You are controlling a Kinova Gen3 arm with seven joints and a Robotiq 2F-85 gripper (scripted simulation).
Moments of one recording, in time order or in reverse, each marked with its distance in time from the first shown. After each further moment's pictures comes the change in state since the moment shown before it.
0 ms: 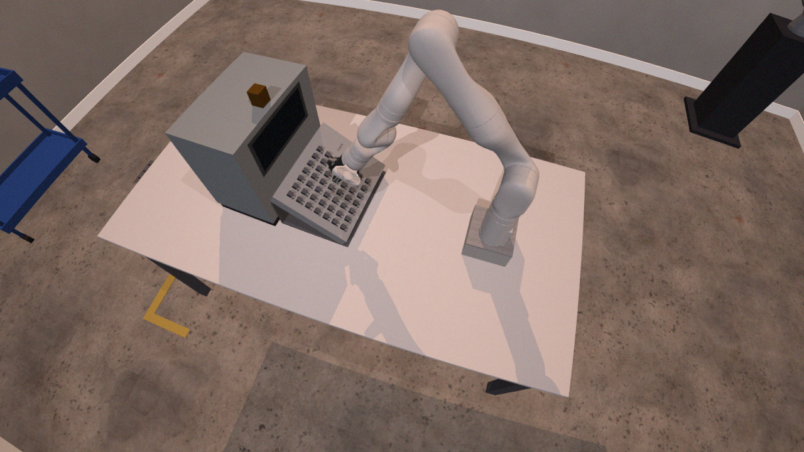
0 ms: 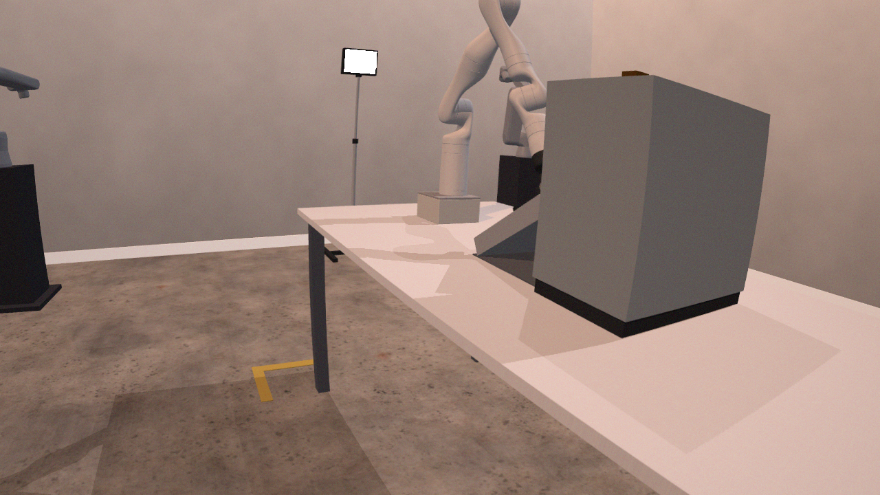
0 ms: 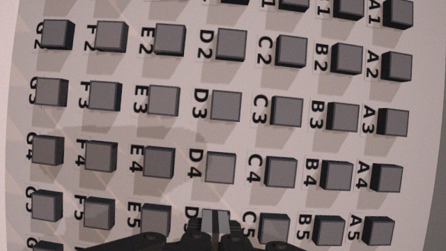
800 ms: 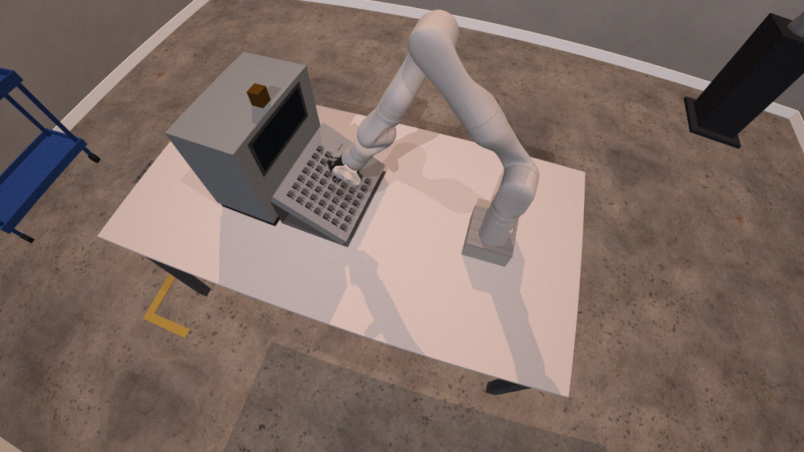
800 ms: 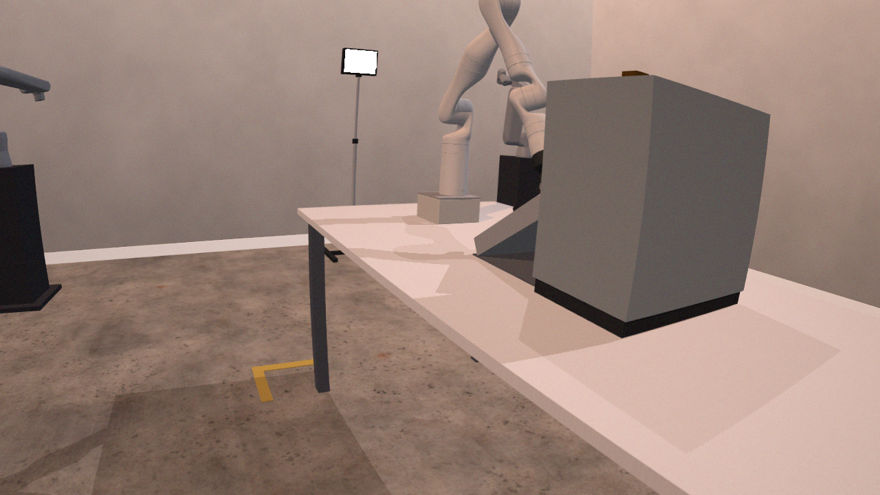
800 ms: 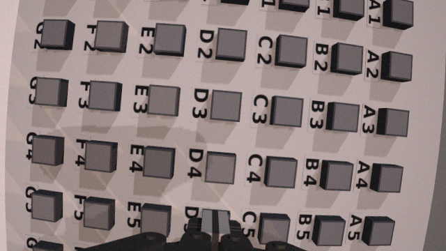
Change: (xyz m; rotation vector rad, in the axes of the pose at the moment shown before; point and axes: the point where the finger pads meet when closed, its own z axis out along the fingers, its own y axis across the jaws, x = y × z) arm 0.000 0.000 0.000 0.000 0.000 0.000
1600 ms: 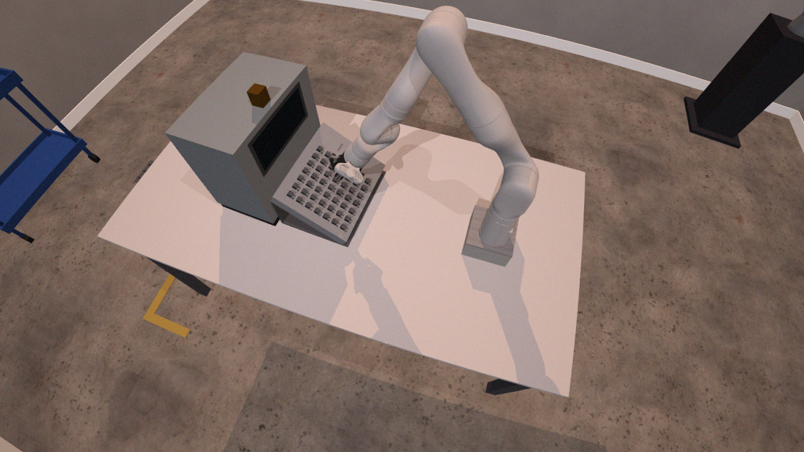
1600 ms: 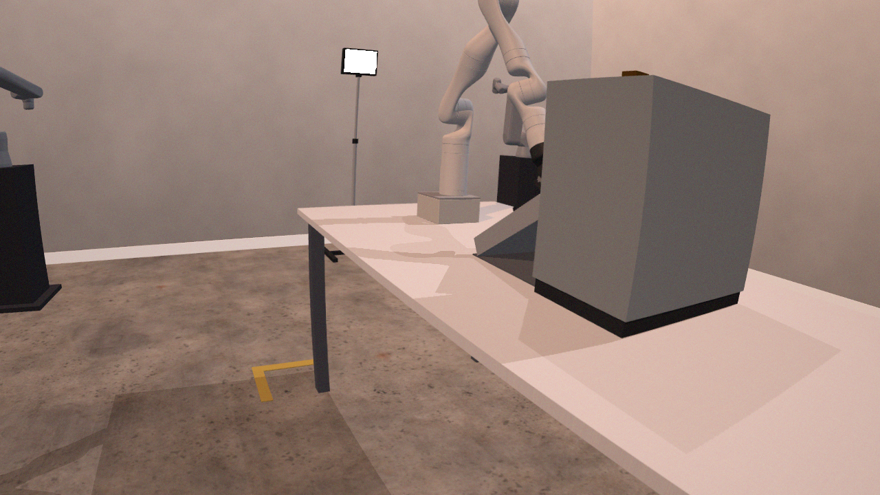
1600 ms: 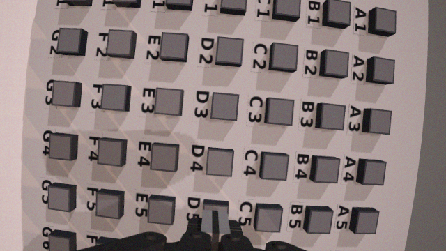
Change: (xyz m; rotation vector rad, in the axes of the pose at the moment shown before) arm 0.000 0.000 -0.020 0.000 0.000 0.000
